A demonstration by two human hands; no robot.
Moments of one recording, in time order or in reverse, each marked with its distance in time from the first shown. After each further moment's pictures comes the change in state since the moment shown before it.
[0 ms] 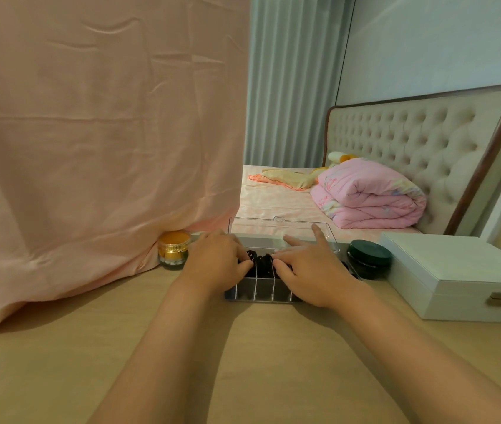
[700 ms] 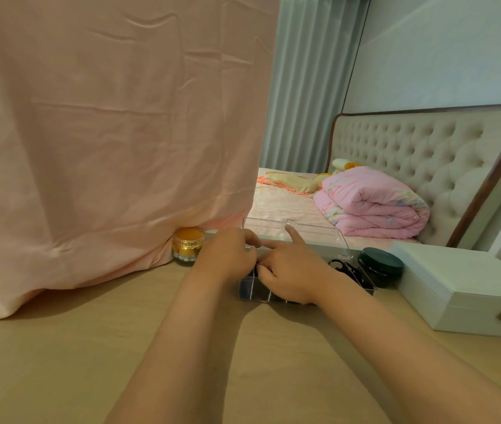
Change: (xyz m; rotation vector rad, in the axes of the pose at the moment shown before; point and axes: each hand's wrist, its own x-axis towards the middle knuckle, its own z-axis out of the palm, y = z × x) left_hand -0.006 -0.004 -0.017 -0.427 0.013 -0.121; right_hand 0.041 -0.036 0.008 -0.115 -0.151 -0.181
